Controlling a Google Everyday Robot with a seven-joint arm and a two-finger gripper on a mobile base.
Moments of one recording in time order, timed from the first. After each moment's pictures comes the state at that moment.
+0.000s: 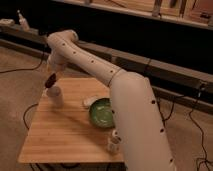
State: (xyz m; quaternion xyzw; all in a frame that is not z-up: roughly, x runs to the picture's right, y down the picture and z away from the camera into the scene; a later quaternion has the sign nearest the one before) arm -0.274 -0.079 0.804 -0.10 -0.33 -0.46 0.82
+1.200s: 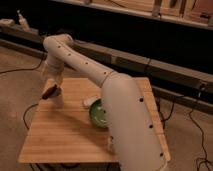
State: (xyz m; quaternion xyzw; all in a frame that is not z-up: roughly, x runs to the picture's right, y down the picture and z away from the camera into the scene) arm -0.292 -0.049 0.810 -0.15 -0.36 -0.46 0.80
